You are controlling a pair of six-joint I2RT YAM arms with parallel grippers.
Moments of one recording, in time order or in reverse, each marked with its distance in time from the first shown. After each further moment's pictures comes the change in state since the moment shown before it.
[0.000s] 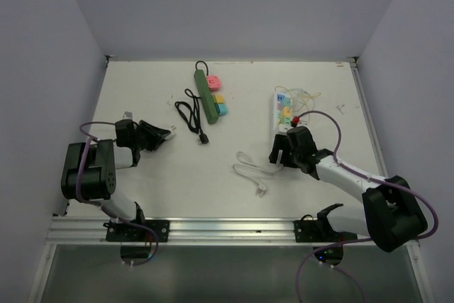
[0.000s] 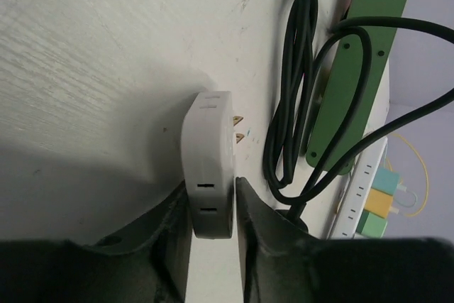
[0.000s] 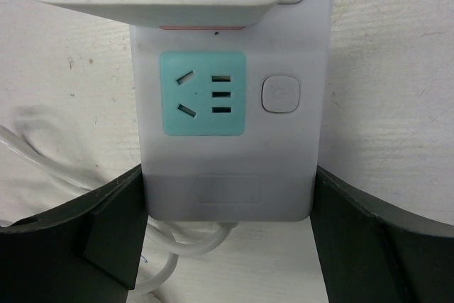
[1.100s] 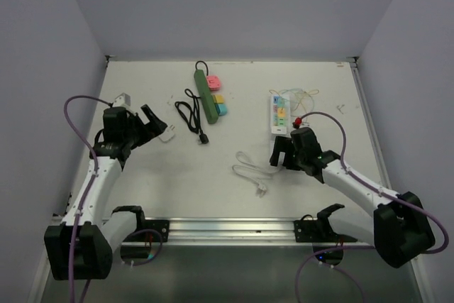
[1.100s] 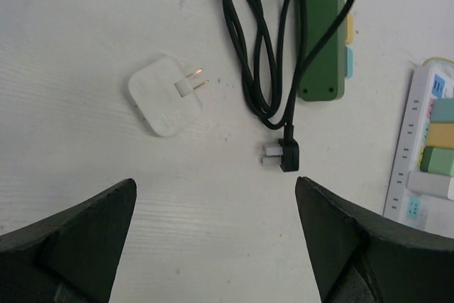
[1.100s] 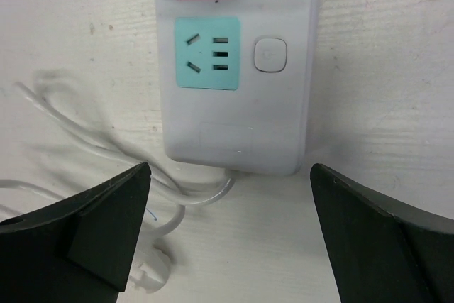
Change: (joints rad) left arm -0.073 -0.610 0.234 -0.861 -0.212 0.422; right arm -0.002 -0.096 0.014 -0.134 -0.043 -0.005
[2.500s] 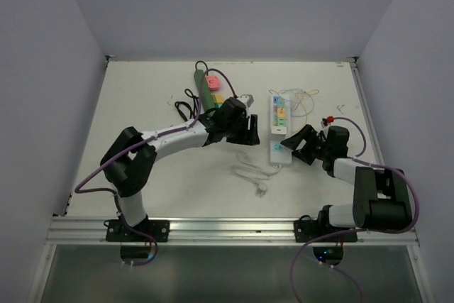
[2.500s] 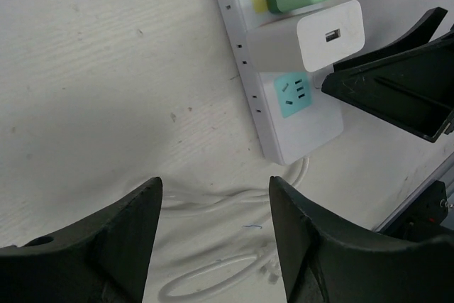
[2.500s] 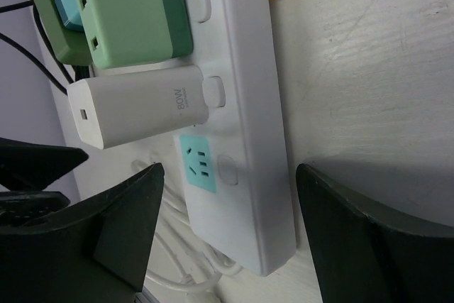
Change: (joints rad) left arm -0.851 0.761 0.536 0.108 -0.099 -0.056; right arm -0.523 0.211 -0.155 0.587 -0.645 0.155
